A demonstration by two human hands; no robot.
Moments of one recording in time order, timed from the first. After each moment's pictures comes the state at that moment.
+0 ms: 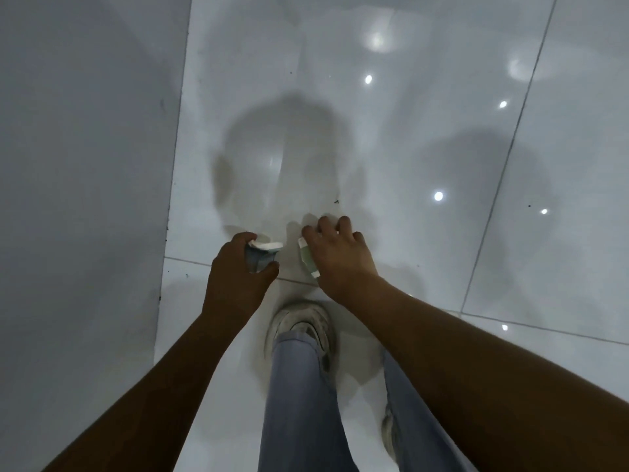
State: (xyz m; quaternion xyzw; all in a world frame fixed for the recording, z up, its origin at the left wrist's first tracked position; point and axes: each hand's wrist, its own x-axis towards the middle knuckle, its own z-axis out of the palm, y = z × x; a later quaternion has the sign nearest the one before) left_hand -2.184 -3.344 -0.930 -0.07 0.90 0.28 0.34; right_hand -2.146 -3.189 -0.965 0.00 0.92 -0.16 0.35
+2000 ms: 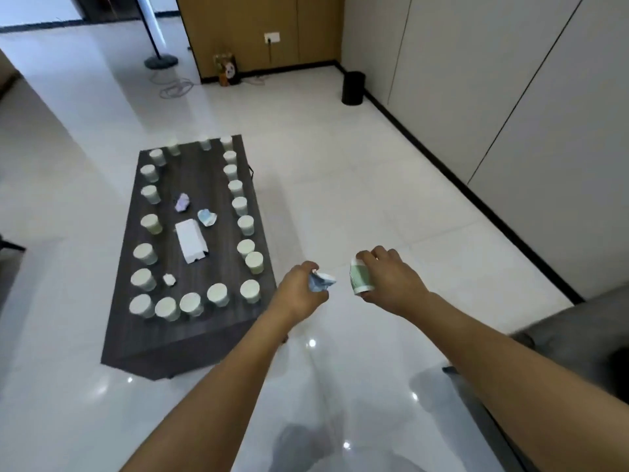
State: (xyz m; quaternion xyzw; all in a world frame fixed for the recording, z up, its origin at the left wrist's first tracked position) left_hand -1.262 -3.240 -0.103 0.86 0.29 0.03 0.43; right_hand -1.132 -3.386 -0.083 0.89 0.45 -0.11 -0.05
